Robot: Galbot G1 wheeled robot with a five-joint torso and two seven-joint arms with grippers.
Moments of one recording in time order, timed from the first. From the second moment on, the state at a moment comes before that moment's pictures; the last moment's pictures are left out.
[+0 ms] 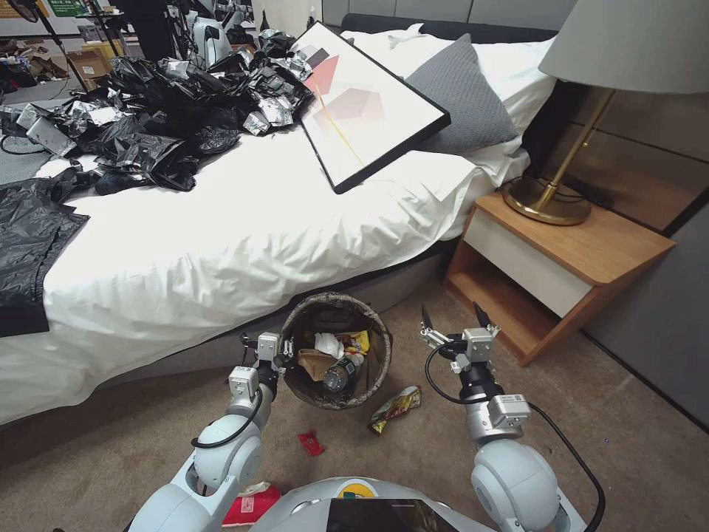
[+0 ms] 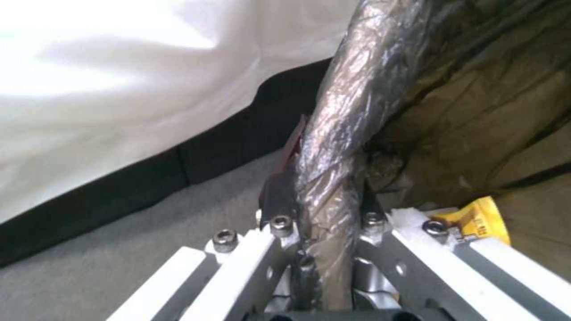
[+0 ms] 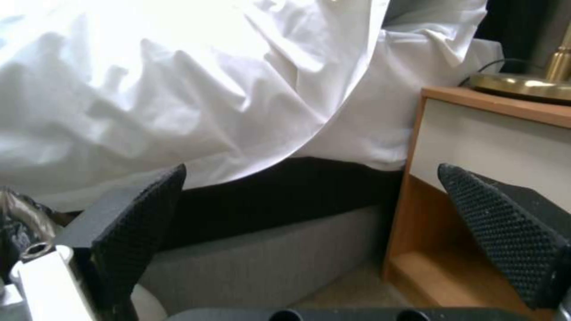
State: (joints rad) left arm 1.47 -1.12 -0.23 -2.05 -0.41 0.20 -0.30; right arm -1.65 1.19 0.35 2.23 0.13 0.04 0.34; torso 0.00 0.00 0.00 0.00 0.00
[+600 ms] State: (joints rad) left arm 1.48 -1.12 -0.24 -2.06 -0.41 0.20 -0.30; right arm -1.65 1.20 0.35 2.24 0.13 0.04 0.33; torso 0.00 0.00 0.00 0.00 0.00
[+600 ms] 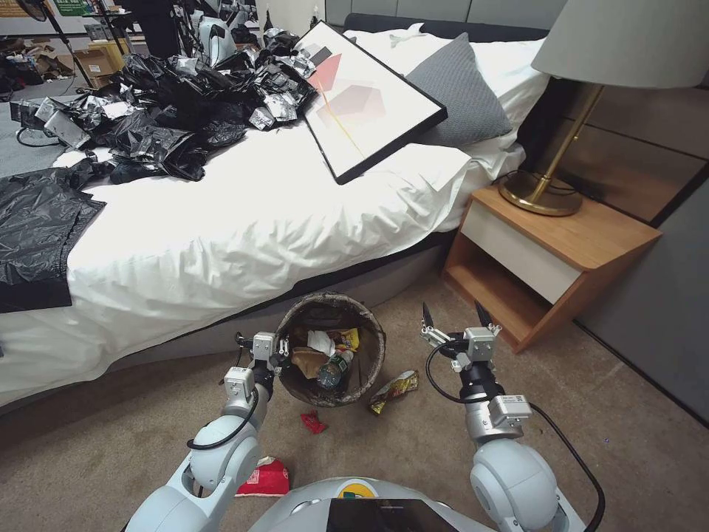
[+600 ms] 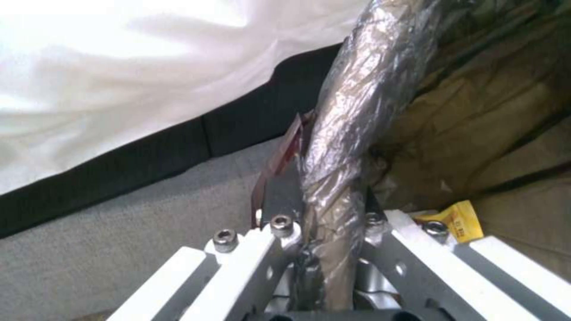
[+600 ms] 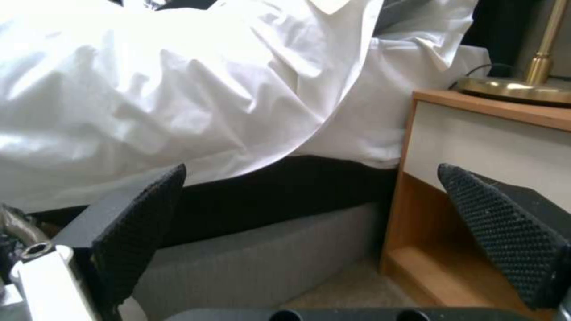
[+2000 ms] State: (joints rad) left arm 1.49 -1.12 -0.26 -2.06 -0.41 0.18 -0.30; right arm -1.40 0.60 0.07 1.81 0.26 0.04 0.03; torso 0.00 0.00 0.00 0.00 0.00
